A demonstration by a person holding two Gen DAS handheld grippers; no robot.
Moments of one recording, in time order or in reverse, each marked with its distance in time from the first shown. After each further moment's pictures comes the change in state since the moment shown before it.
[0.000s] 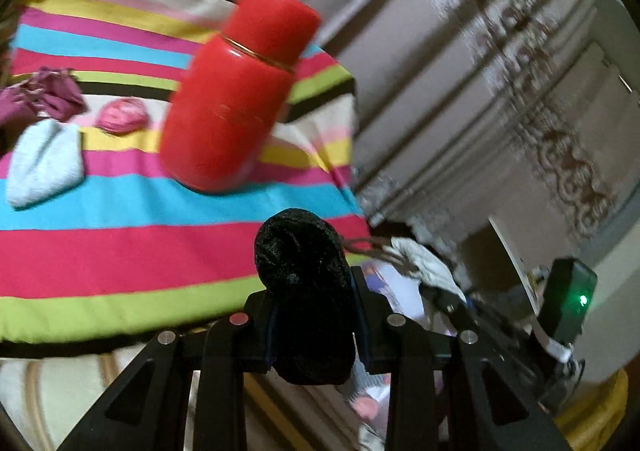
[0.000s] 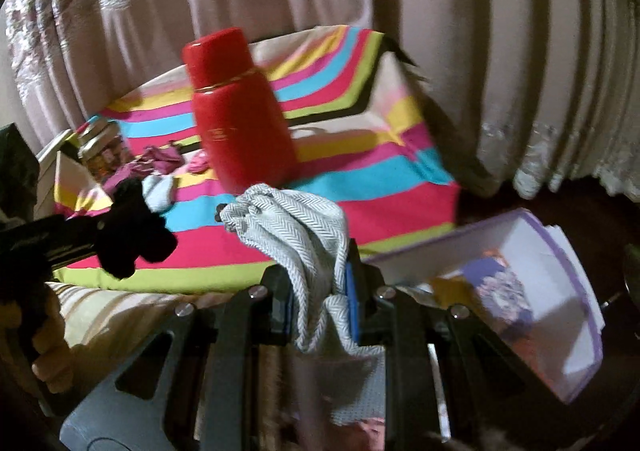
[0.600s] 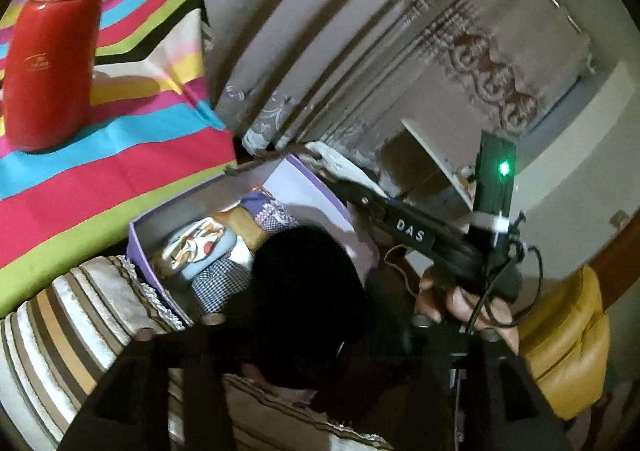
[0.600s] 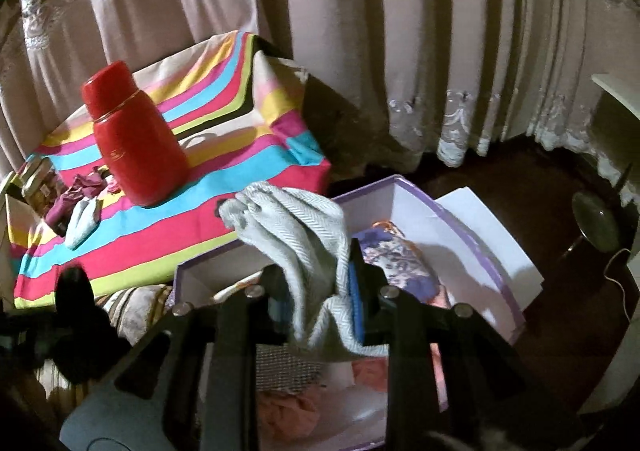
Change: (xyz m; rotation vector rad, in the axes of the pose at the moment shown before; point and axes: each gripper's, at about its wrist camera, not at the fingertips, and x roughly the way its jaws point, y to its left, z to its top) left arm 0.034 -0.096 -0.049 0.227 0.253 -0.267; right arm -0.030 -0.085 -0.012 0.159 0.014 -0.207
